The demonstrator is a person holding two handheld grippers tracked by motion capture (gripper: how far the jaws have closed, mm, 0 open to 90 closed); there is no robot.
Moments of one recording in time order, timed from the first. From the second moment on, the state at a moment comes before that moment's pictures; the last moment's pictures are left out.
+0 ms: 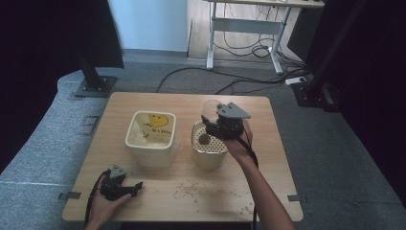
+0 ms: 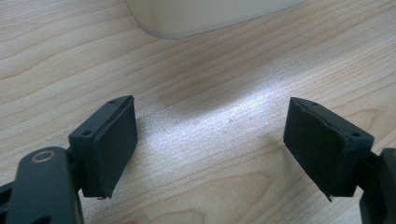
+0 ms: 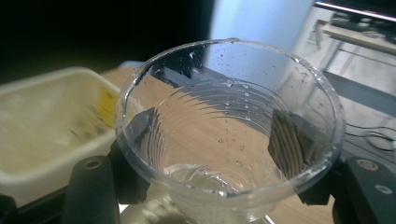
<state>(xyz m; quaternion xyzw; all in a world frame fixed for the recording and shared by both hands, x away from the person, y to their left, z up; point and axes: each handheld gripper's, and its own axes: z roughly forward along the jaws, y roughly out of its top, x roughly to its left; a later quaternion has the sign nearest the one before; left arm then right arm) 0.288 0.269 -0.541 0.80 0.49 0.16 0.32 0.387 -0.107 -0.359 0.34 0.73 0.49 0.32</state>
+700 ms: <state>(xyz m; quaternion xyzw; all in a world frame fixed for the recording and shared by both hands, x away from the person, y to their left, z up) 0.287 0.269 -0.542 0.80 0.48 0.16 0.32 0.435 0.057 -0.377 0.32 0.79 0.48 0.19</state>
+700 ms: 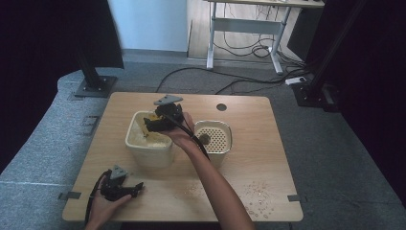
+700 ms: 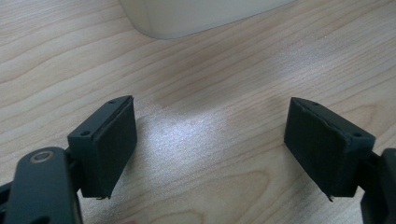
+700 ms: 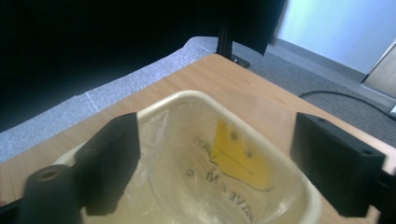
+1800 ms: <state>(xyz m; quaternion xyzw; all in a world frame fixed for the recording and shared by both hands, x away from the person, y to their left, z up) 0.288 0.265 -0.544 0.80 0.47 0.18 0.31 0.314 -0.179 -0.407 0.37 0.70 0.54 0.28</state>
